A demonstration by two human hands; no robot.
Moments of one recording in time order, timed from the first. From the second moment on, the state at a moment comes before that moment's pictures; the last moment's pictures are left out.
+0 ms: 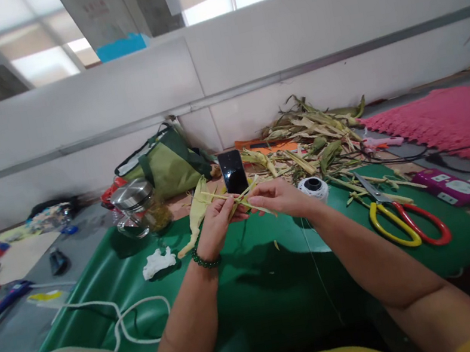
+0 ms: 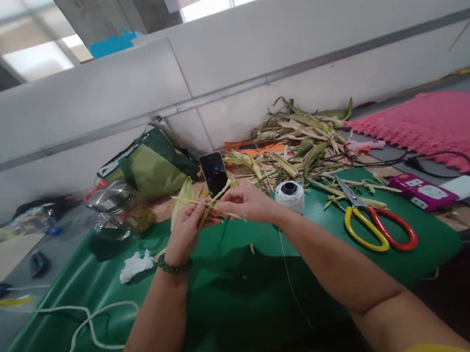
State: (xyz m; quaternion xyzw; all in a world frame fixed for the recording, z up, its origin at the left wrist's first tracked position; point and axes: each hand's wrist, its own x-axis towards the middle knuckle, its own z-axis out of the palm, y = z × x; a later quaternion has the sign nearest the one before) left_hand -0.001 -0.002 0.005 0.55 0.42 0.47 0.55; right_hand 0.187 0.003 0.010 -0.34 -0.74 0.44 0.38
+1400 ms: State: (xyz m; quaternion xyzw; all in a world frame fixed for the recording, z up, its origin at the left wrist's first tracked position) left_hand -0.010 0.003 0.006 0.63 0.42 0.36 0.55; right_hand 0.198 0.015 0.000 -0.29 -0.89 0.06 0.35
